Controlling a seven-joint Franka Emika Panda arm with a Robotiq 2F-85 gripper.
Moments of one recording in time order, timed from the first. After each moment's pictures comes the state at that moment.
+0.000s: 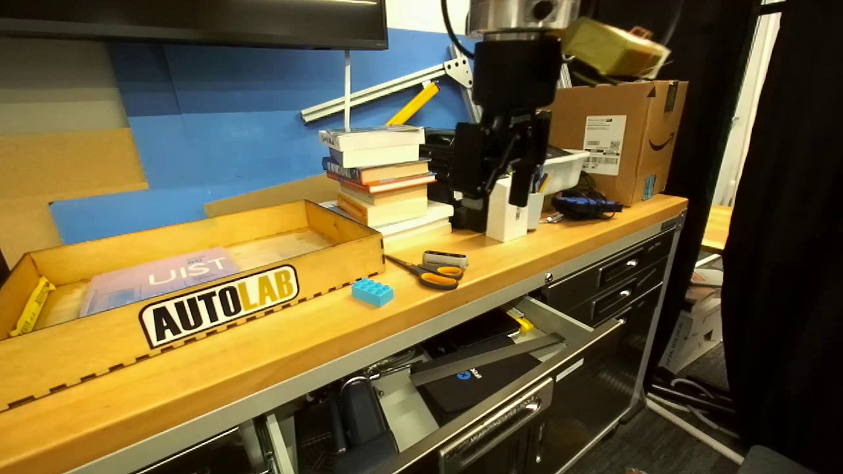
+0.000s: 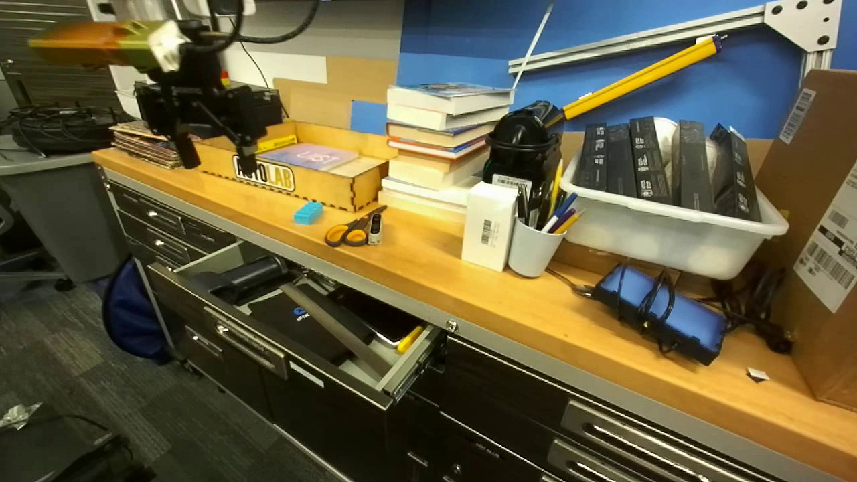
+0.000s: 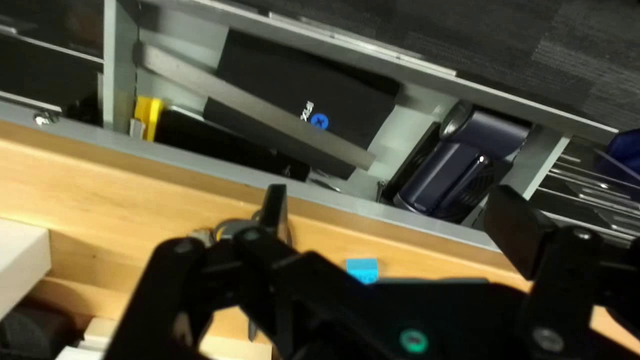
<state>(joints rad) 0.10 -0.48 0.10 -2.40 -0.01 2.04 -0.11</state>
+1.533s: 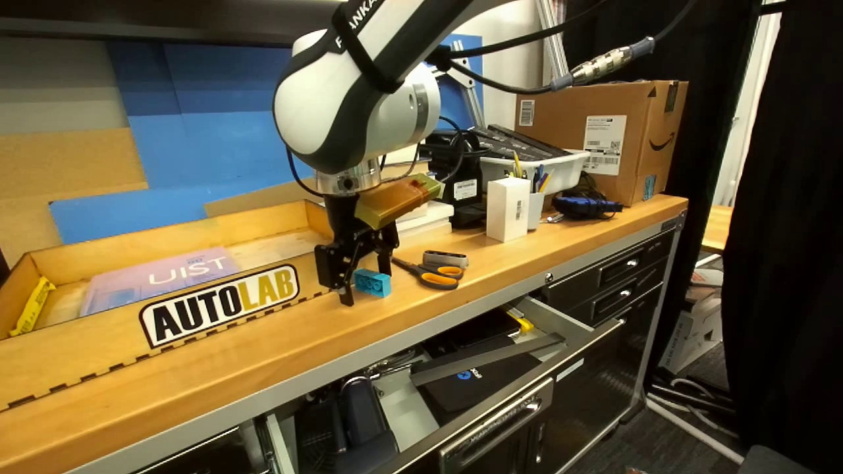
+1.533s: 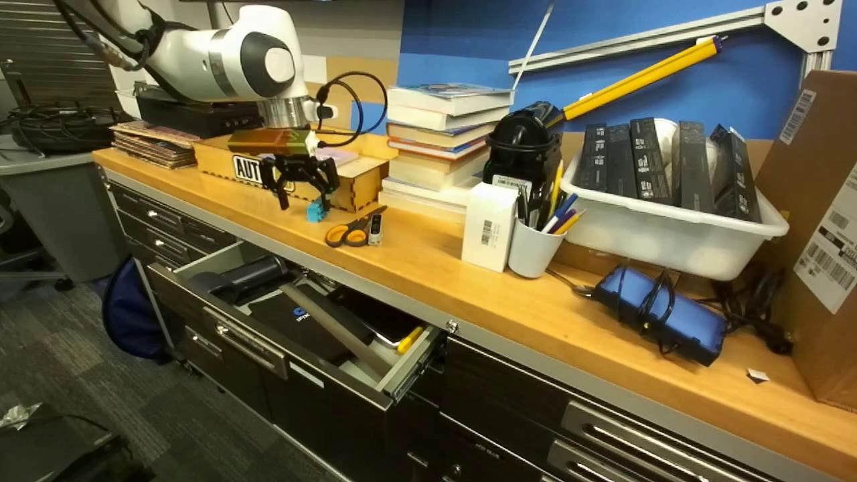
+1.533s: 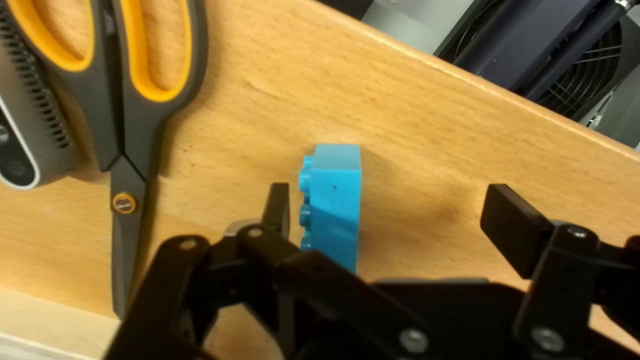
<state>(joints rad) 0.17 0.32 0.13 -1.84 -0.17 2.19 -0.02</state>
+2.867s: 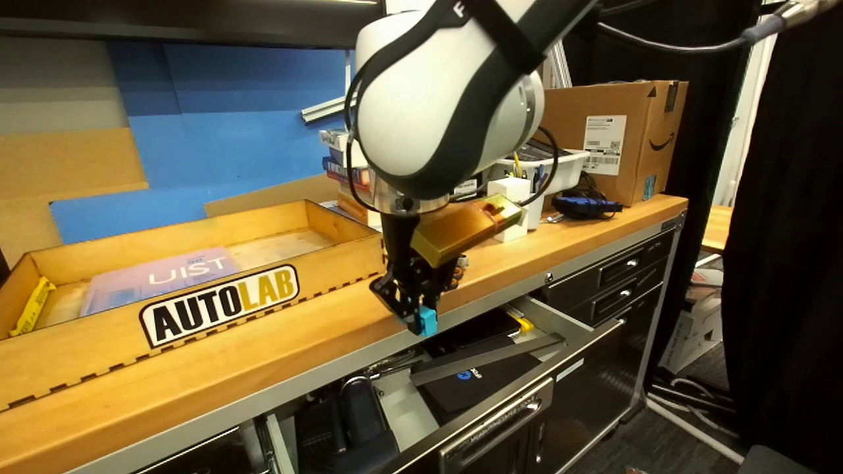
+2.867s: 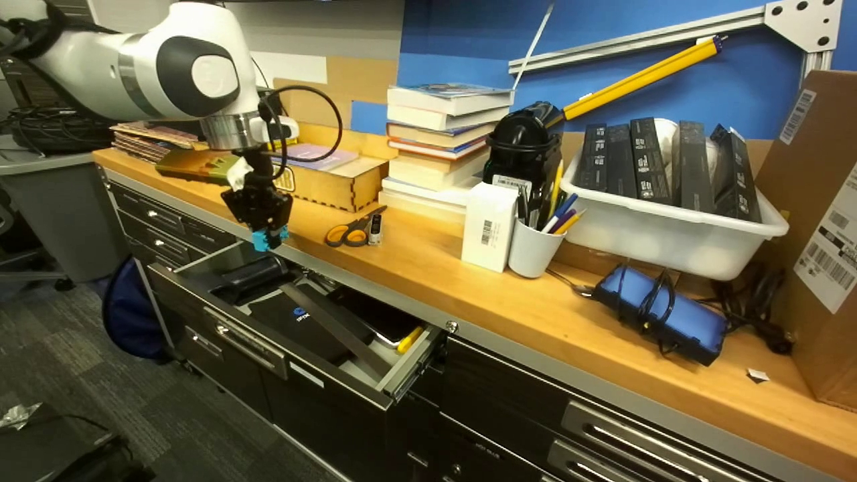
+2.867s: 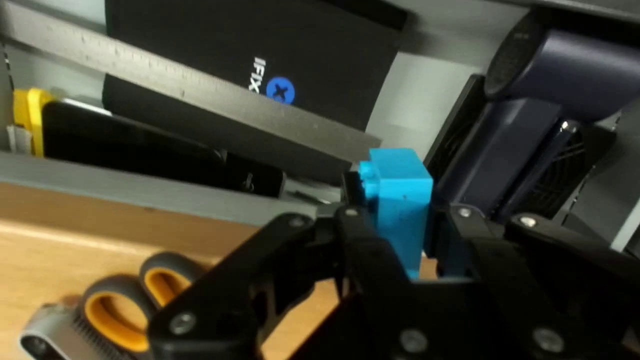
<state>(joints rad) 0.17 0.00 0.12 -2.31 -0.14 2.35 0.20</state>
